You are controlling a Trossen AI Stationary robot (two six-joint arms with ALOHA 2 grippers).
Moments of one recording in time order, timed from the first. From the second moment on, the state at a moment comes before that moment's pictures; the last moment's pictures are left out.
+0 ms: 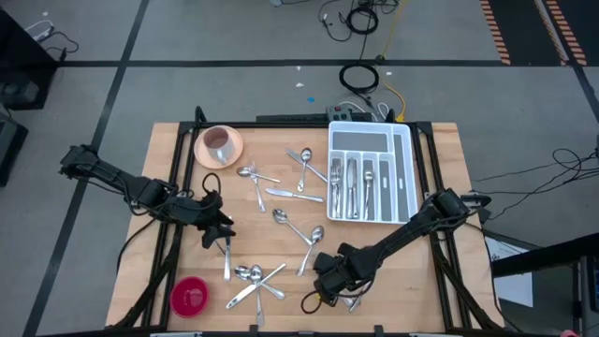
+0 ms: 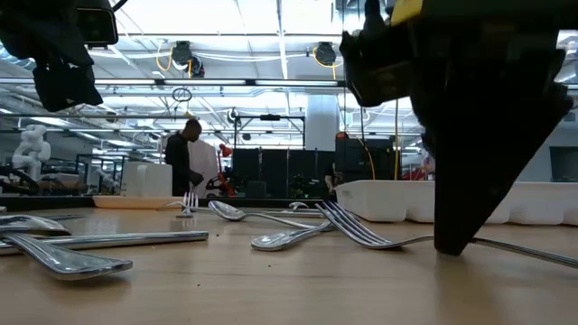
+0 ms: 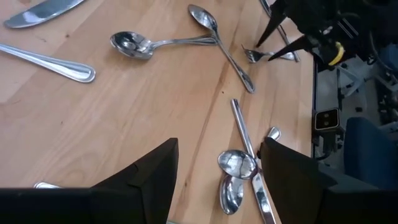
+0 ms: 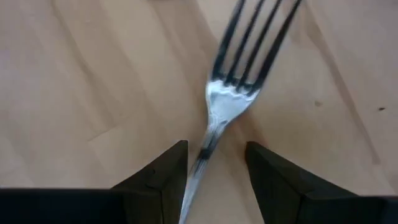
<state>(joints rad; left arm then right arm) -0.42 0.69 0.49 -0.49 -0.14 -0.88 0.53 2.06 1.39 -0.64 0.11 1.04</state>
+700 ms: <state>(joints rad) -0.42 0.69 0.49 -0.49 -0.17 -0.85 0.52 2.02 1.49 -0.66 0.07 1.12</state>
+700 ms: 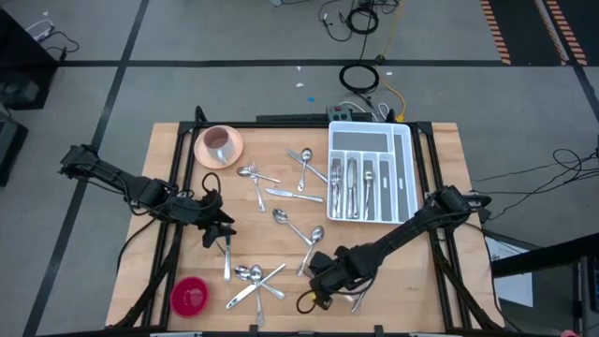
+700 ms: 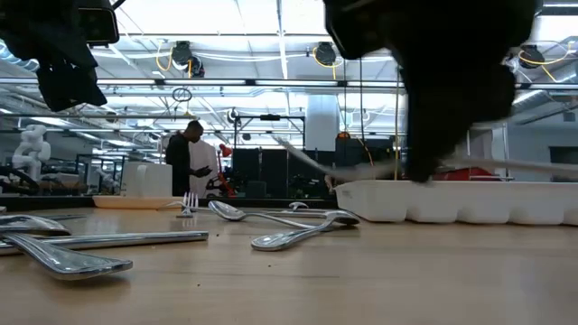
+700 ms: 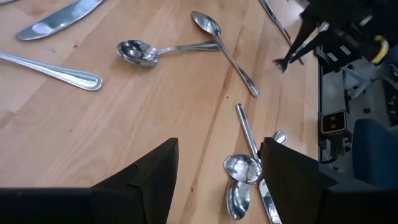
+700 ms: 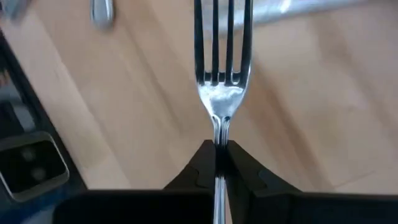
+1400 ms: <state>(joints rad) -0.42 0.69 0.49 -0.49 -0.18 -0.85 0.15 2.01 1.79 -1.21 0.31 1.03</state>
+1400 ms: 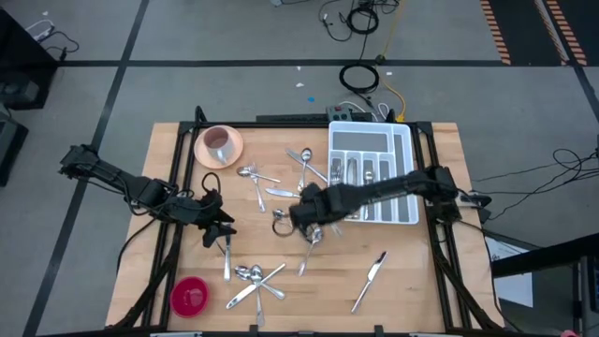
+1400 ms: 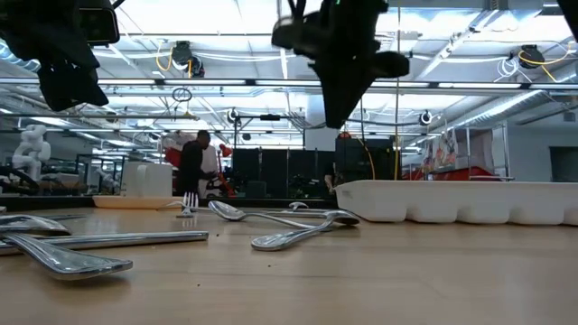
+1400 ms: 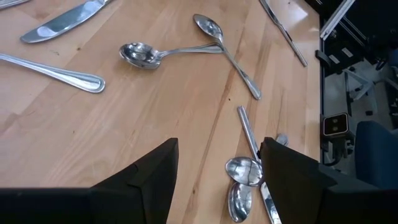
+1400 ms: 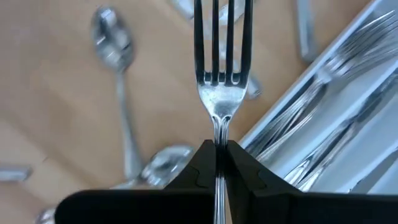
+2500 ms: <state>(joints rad) -0.42 0.69 0.49 -0.49 -0.27 -0.83 -0.20 1.16 0.92 -0.51 0.36 0.96</state>
